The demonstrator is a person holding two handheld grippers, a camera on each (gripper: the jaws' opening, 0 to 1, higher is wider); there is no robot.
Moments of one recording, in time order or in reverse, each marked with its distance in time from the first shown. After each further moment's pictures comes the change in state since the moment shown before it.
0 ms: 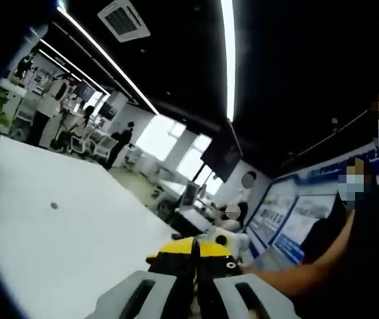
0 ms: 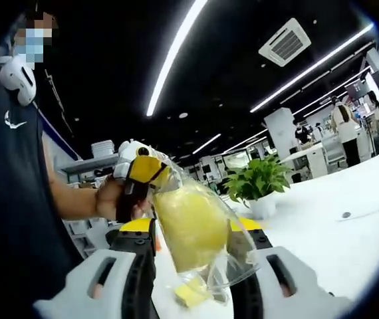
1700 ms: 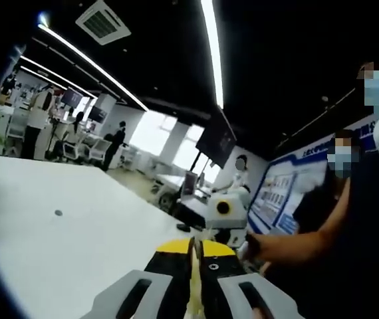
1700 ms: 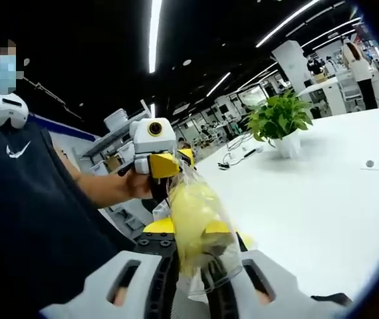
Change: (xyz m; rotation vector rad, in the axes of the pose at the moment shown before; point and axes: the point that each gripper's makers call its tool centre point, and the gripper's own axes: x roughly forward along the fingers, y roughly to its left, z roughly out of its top) left arm -0.018 0.009 -0.024 0.144 0.079 -0.010; right arm -0.003 0.035 -0.032 0.226 0.391 0.125
